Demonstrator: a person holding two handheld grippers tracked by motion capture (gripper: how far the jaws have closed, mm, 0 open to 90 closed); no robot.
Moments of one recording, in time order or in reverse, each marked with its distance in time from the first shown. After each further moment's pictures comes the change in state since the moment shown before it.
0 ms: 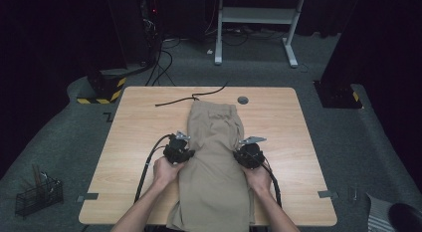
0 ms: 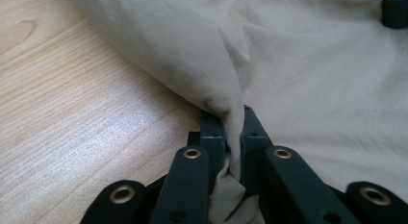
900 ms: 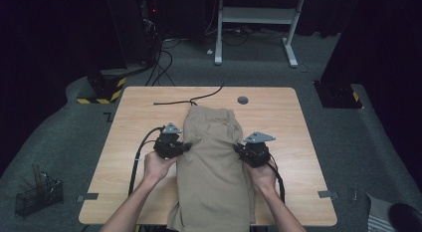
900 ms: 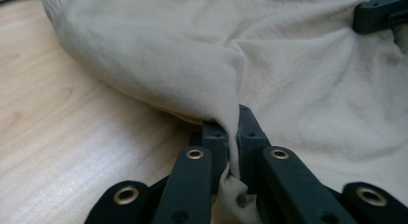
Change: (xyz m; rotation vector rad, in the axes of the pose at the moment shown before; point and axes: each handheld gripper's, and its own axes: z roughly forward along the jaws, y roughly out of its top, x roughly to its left) left arm 0.005 0.022 -0.063 -0.125 -0.097 0.036; right arm 0.011 0.021 -0.054 -0.172 0.033 -0.099
